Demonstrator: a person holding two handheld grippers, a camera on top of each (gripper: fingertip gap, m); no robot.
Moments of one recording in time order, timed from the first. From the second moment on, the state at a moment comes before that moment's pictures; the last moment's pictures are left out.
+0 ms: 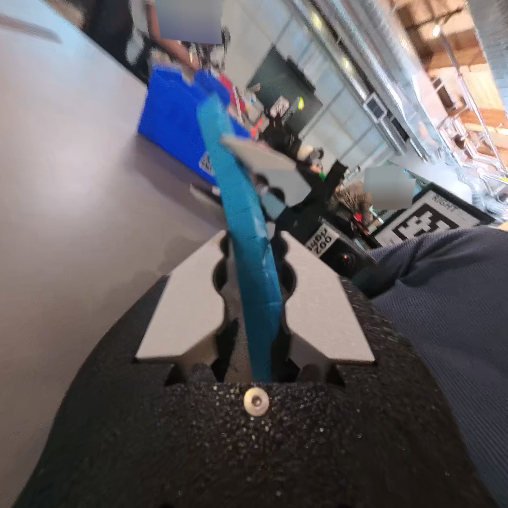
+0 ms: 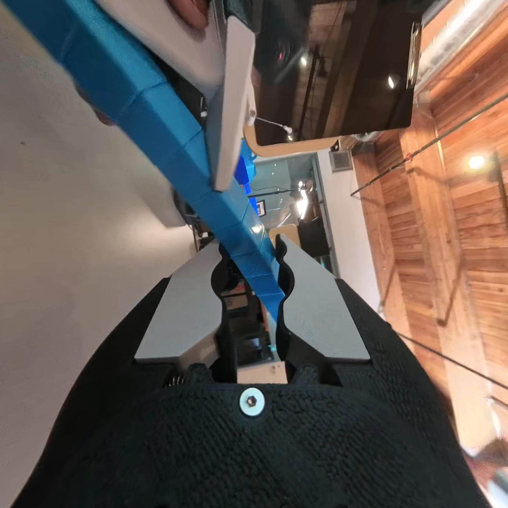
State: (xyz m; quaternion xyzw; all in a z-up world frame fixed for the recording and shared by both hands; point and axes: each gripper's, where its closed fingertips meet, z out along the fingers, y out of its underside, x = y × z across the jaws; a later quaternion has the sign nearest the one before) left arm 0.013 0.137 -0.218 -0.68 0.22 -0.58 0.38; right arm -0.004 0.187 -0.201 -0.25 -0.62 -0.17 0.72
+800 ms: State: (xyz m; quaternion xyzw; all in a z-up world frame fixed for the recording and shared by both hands) left arm -0.019 0.168 -0.205 -0.49 0.49 0.26 0.67; right arm 0.024 0.226 -0.224 -0.44 -0.63 -0.15 0.62
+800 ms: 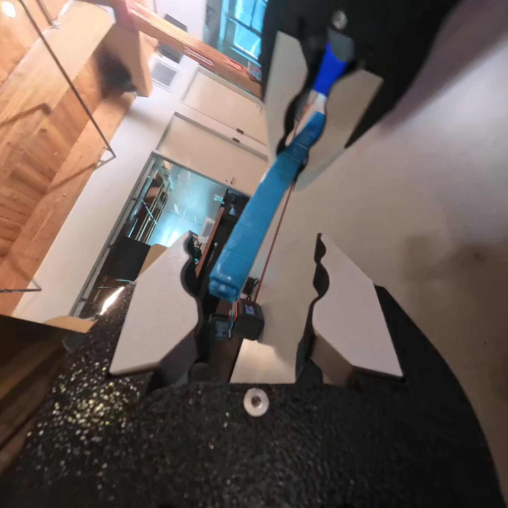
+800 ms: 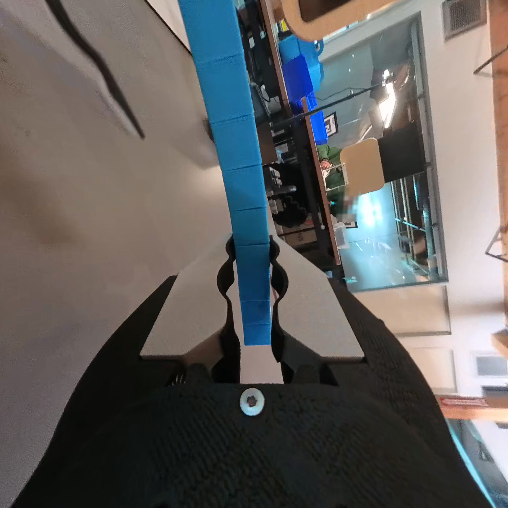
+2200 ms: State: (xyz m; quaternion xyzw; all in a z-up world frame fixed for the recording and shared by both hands) left arm -0.034 0.187 -0.202 -0.68 0.21 -0.28 0.65; right arm 0.379 0.300 -0.224 -0.95 -0.25 -0.06 0.16
